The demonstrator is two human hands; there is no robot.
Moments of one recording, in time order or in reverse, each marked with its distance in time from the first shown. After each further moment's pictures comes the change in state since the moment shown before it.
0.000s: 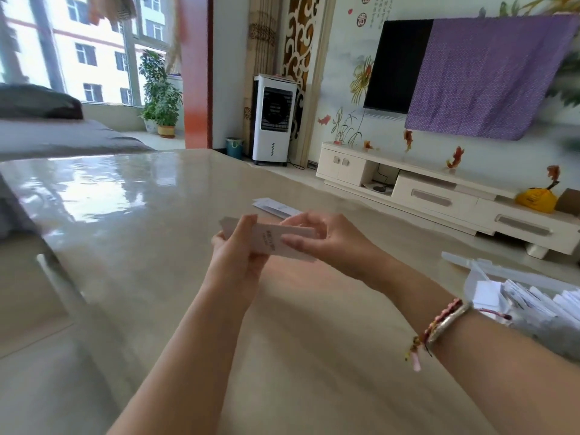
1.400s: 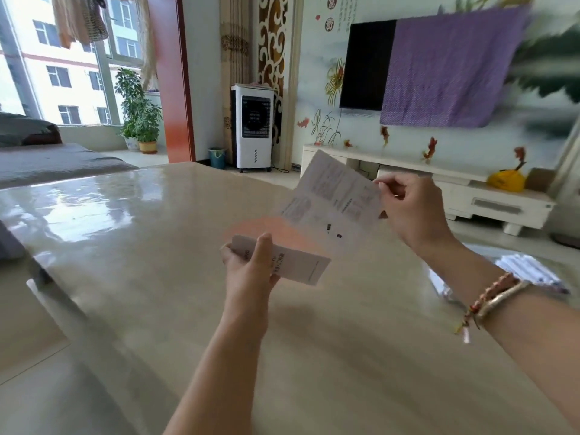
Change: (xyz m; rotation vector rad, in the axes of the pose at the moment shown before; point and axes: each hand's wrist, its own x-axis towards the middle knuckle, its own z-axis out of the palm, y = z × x) left_hand -0.065 -0.030 0.022 0.269 -0.037 0.101; right_hand -0.058 0.016 -0.094 -0.186 0.795 -0.025
